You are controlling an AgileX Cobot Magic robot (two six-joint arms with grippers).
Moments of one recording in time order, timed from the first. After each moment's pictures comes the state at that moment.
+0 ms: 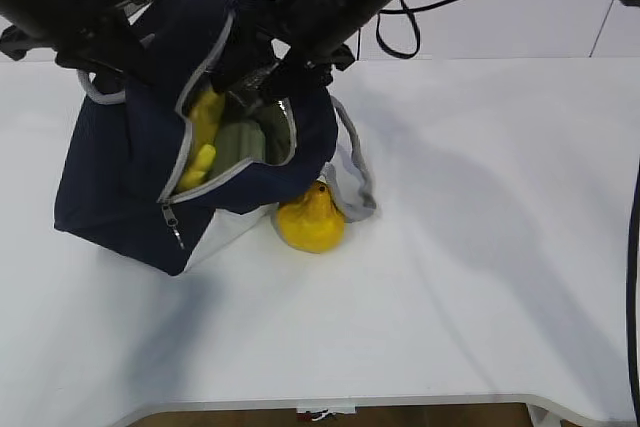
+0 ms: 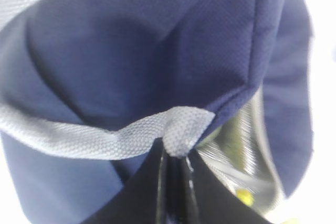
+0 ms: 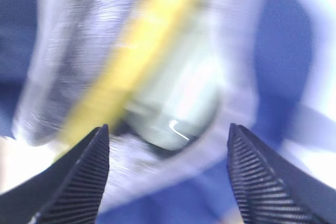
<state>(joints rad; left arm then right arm) -0.22 1.73 -1.50 -0.52 0.98 0.10 0.38 2.28 -2.19 0.78 1.22 -0.32</state>
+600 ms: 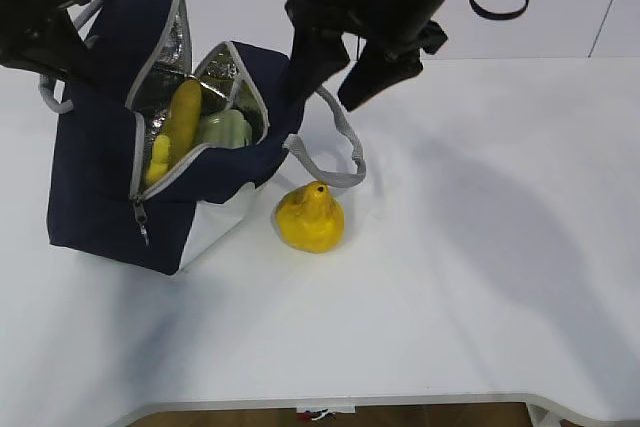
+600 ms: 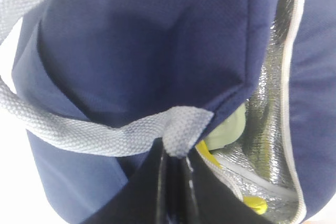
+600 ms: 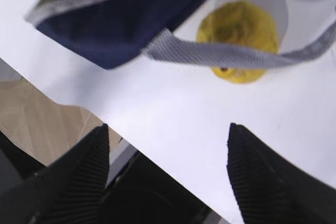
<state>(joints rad) -0.09 1.73 -1.50 -0.48 1.02 0.10 0.40 1.96 -1.89 0.47 1.24 -0.15</state>
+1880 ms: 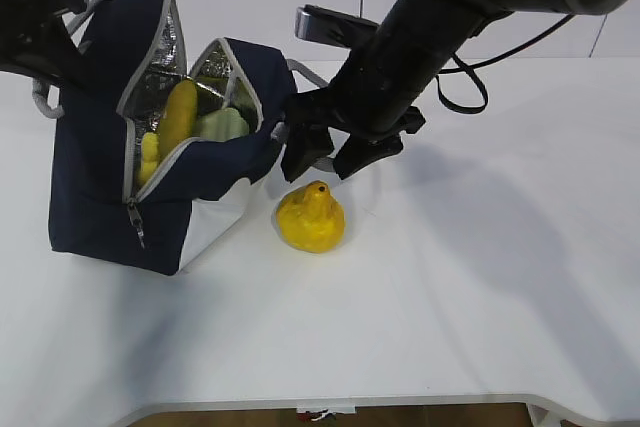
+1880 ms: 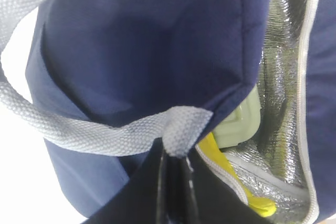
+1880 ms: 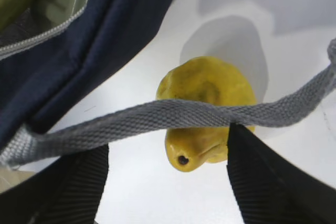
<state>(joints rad) -0.09 1.73 -1.50 -0.43 1.02 0.10 0.42 2.04 -1.68 0.48 1.00 -0.19</state>
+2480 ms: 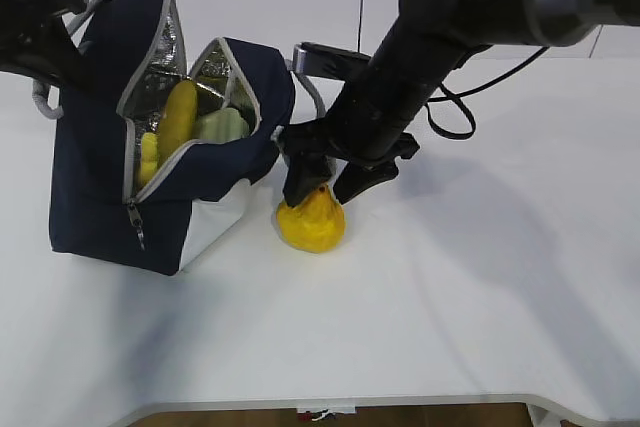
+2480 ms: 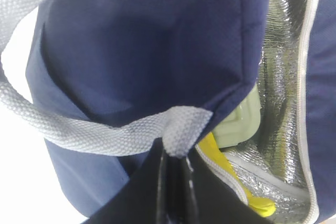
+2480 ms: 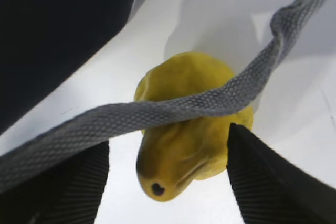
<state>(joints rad) -0.09 1.73 -1.50 -0.43 1.02 0.10 0.42 2.11 -1.68 0.49 0.98 -0.19</state>
